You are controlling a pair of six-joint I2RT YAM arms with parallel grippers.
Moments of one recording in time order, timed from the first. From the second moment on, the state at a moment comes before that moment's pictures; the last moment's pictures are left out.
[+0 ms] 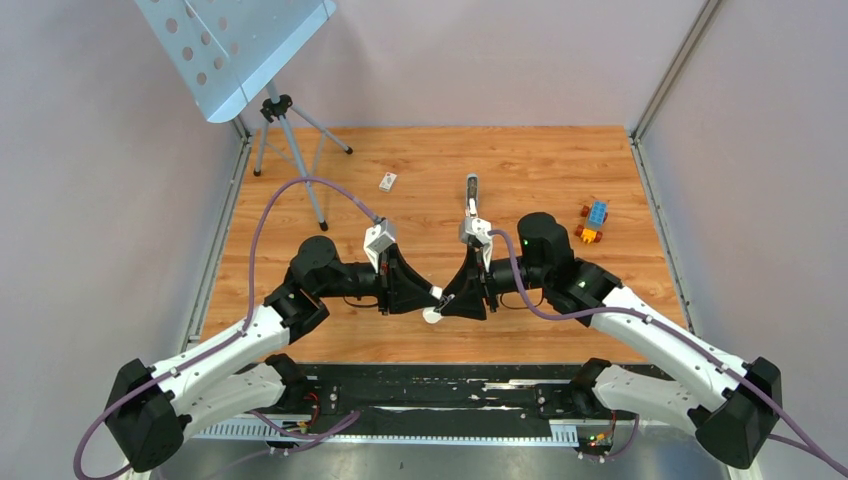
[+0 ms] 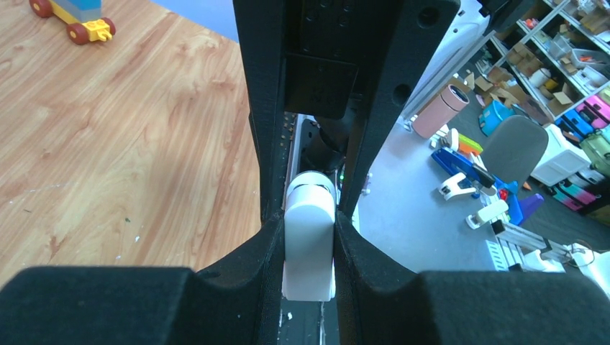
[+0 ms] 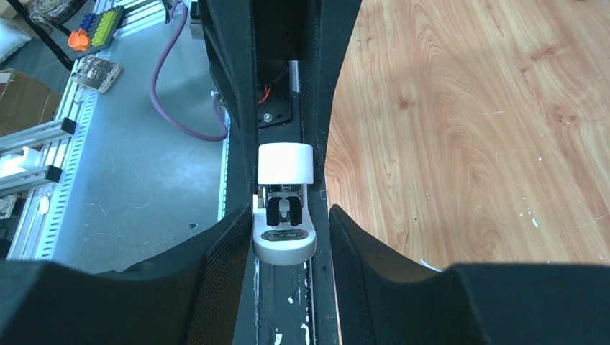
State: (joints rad) left arm -0.74 0.91 0.55 0.38 0.79 -0.48; right arm 0.77 0.98 0.83 -0.22 -0.82 0.05
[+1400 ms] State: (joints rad) left arm -0.74 0.79 0.55 0.34 0.59 -0.49; right arm 0.77 0.95 0.69 -0.02 -0.85 0.17
